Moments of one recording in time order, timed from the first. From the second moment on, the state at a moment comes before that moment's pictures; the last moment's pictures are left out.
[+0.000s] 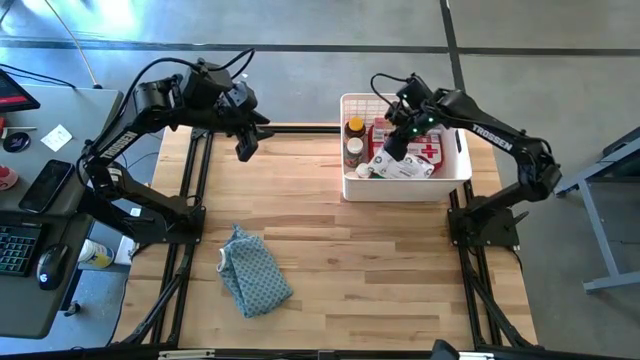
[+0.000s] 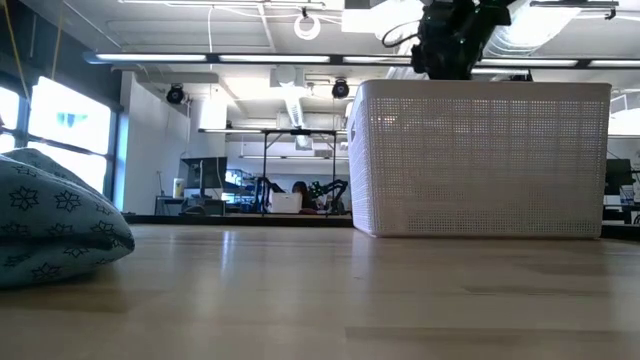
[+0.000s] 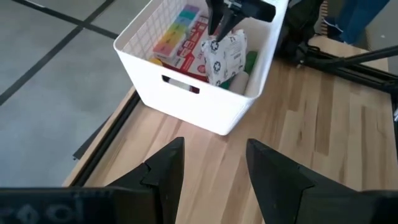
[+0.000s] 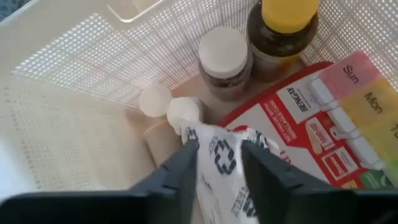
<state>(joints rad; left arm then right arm) 0.38 1.35 1.94 -1.23 0.03 -0.05 -0.76 1.44 1.36 -0.99 -0.27 -0.11</state>
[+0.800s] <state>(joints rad) 0.38 1.34 1.94 -1.22 0.06 -0.06 -0.89 1.38 1.36 -1.26 -0.18 -0.33</state>
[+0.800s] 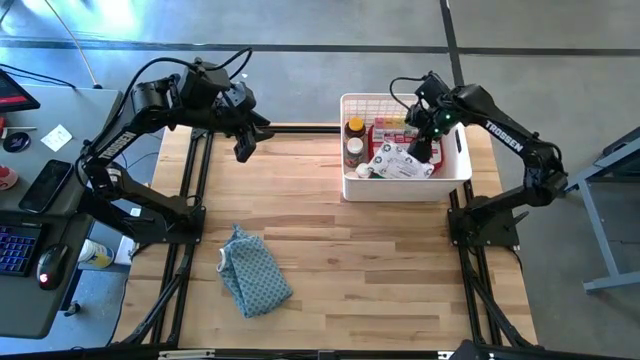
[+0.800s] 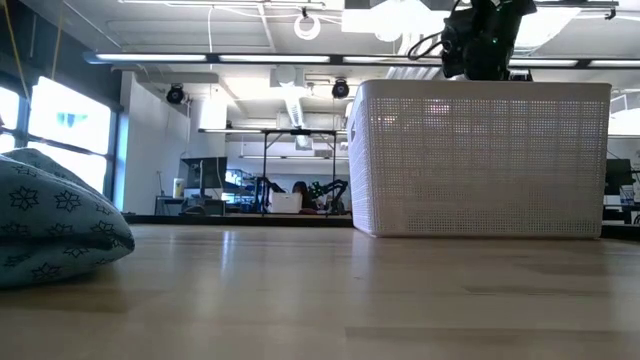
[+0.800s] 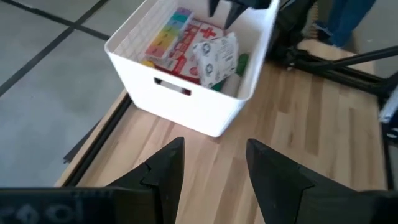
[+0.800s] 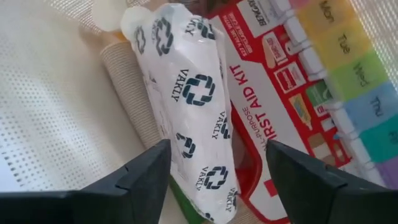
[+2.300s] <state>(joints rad) 0.38 1.33 1.94 -1.04 0.02 -0.12 -0.91 1.60 1.36 -1.33 -0.48 -0.58</state>
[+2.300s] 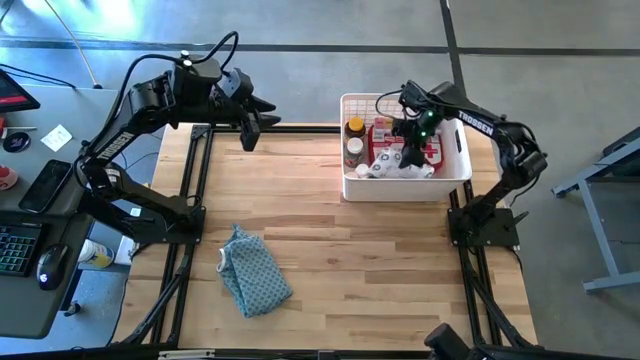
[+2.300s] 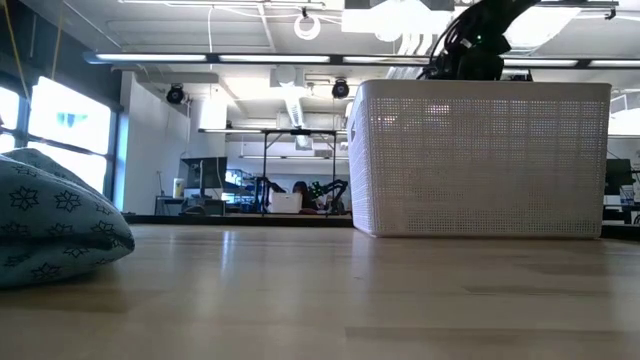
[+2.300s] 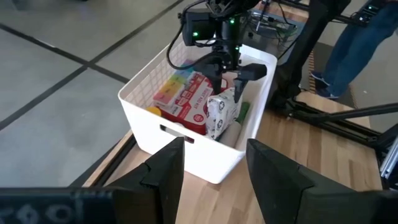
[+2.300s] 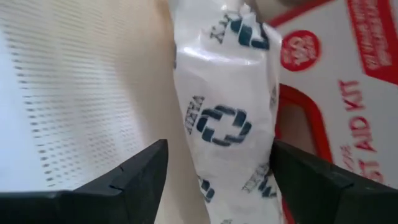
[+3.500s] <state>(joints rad) 0.38 1.33 1.94 -1.04 -0.01 -0.03 -0.91 1.44 1.17 -1.25 -0.24 -0.56</state>
